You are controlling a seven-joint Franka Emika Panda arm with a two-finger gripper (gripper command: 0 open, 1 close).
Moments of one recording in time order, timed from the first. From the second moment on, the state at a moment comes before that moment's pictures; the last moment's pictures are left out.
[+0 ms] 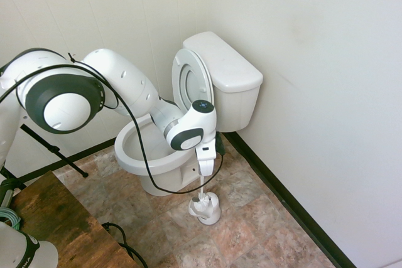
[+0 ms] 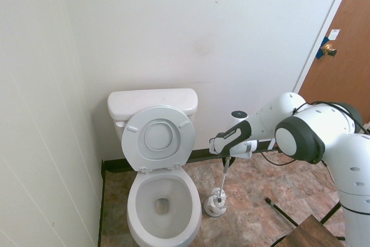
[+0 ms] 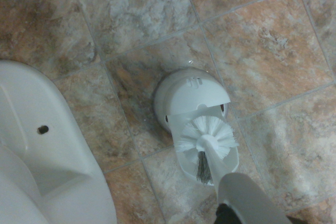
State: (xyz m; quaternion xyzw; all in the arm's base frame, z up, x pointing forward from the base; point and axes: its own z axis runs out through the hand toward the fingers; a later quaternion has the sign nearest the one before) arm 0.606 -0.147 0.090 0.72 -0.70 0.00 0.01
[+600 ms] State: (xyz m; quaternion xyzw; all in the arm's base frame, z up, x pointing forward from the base) arm 0.631 -0.162 0.007 0.70 -0.71 -0.02 0.01
